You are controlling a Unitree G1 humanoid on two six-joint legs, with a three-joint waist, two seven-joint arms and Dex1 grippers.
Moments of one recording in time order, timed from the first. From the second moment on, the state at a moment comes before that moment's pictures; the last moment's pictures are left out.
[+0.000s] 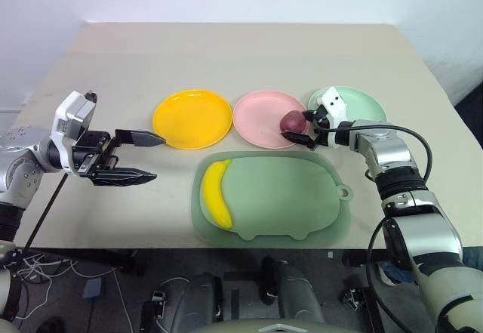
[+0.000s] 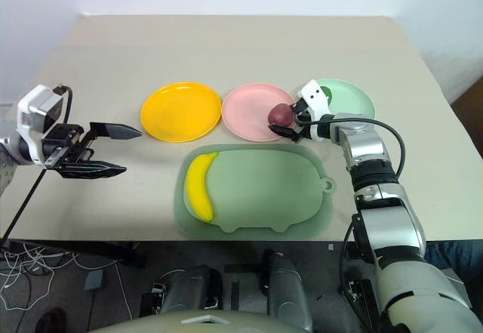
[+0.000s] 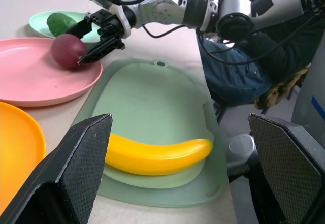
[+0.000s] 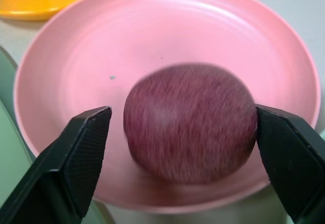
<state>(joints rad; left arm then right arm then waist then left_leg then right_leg) -0.53 1.08 -0.10 0.28 -0.92 0.28 -1.61 -0.89 -0.49 0.07 0.74 0.14 0.24 0.96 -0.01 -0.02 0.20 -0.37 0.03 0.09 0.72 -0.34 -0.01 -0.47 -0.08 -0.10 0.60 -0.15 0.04</state>
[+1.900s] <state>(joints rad) -0.73 0.79 -0.02 0.34 -0.67 0.60 -1.32 -0.72 -0.92 0.17 0.51 0.50 0.17 1.61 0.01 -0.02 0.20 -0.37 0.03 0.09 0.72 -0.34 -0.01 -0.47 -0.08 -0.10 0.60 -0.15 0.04</state>
